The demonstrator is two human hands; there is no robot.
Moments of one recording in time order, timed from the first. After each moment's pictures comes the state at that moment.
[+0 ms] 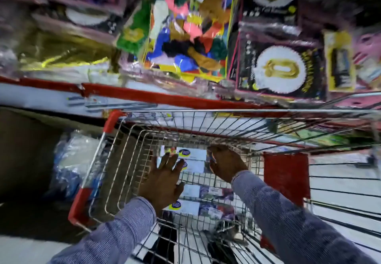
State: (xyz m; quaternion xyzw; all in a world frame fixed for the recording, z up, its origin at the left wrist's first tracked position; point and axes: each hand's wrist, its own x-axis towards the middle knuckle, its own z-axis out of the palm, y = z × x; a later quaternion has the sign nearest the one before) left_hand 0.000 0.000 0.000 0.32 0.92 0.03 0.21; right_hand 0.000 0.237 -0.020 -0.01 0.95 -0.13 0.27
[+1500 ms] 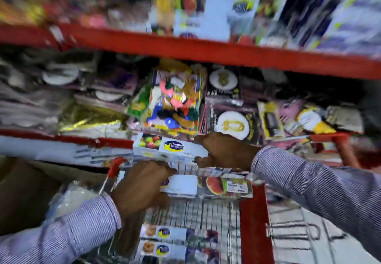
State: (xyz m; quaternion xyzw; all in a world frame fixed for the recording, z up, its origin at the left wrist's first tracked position) left_hand -0.038 0.019 0.235 0.39 0.91 0.05 0.09; right_hand -0.045 0.262 0.261 -0.19 0.97 -0.10 0.15
